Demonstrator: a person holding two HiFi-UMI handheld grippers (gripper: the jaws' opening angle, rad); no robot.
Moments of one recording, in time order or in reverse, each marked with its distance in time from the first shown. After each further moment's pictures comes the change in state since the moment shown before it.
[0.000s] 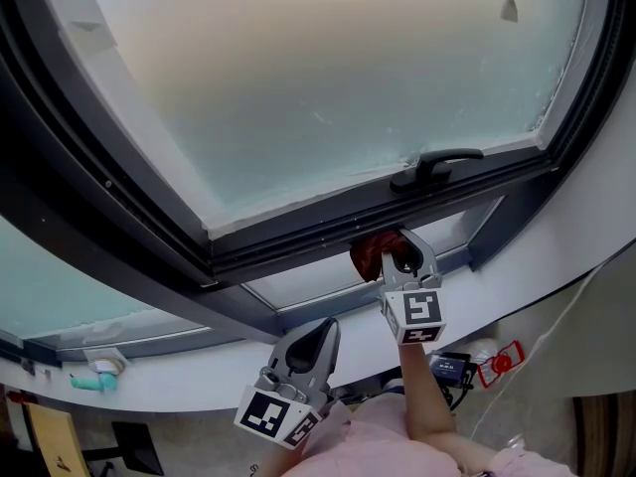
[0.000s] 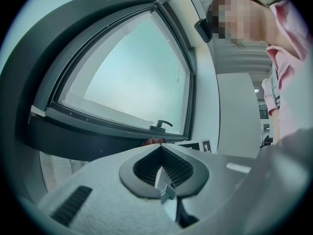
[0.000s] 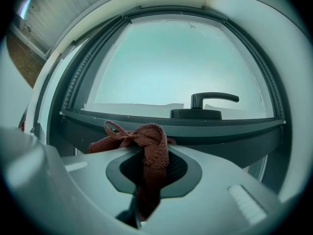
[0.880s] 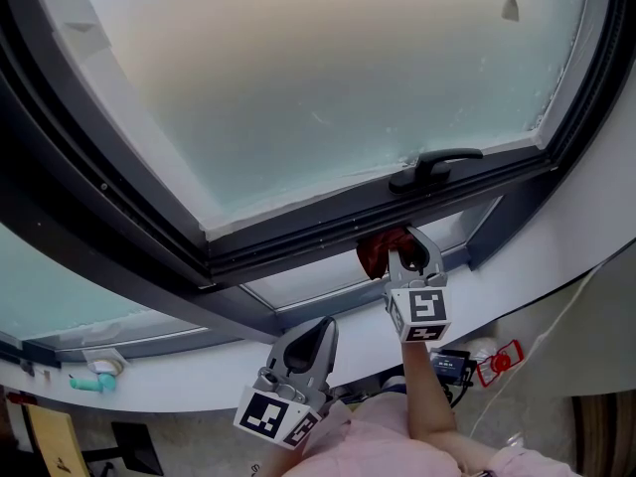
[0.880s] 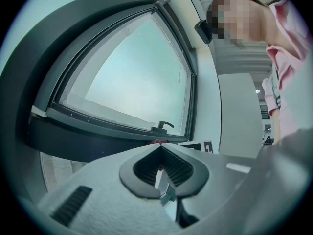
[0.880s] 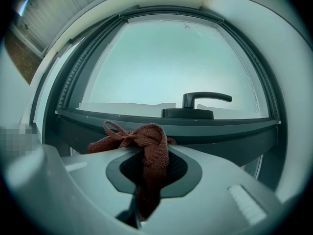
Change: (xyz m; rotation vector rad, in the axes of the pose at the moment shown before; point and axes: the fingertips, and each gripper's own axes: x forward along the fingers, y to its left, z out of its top) left arm 0.002 0.003 0.003 -0.004 -0.015 0.013; right arm -0.001 -0.017 -0.001 0.005 0.001 -0.043
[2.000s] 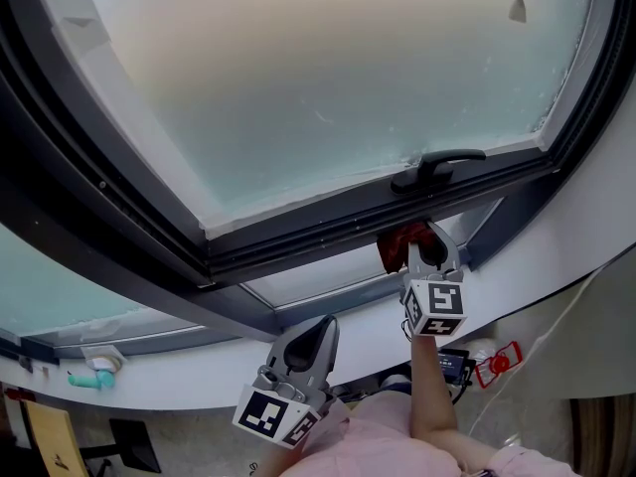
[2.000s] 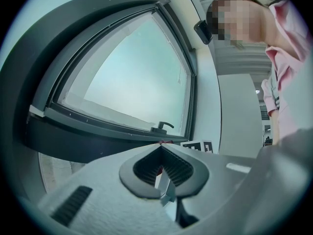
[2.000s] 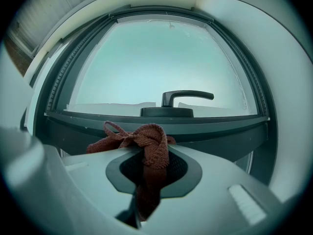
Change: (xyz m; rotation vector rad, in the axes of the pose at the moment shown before) left arm 0.003 0.000 0.001 -0.002 -0.003 -0.005; right arm -0.003 -0.041 -0.003 0.046 -0.002 -0.089
